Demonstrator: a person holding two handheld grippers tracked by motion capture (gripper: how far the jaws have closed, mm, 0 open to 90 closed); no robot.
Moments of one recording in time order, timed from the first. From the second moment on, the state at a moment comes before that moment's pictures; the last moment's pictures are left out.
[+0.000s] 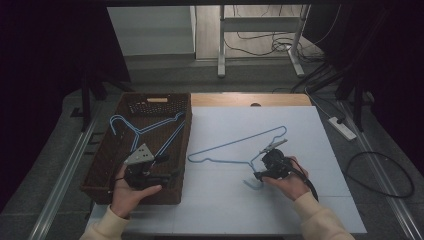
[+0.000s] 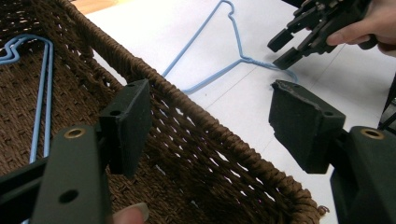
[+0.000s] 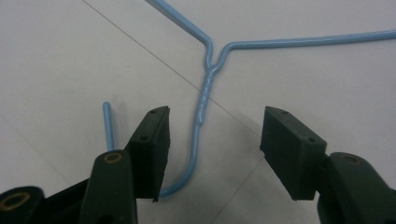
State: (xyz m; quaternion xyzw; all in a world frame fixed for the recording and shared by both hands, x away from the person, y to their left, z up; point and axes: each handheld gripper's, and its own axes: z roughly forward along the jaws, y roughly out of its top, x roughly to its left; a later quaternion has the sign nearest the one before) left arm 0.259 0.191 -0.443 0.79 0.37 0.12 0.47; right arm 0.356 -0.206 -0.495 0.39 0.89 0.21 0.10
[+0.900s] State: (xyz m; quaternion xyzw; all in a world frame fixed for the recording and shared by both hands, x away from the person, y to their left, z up) left arm 0.258 0.188 -0.443 0.79 0.36 0.12 0.47; right arm 0.374 -0.184 -0.495 0.43 0.89 0.13 0.06
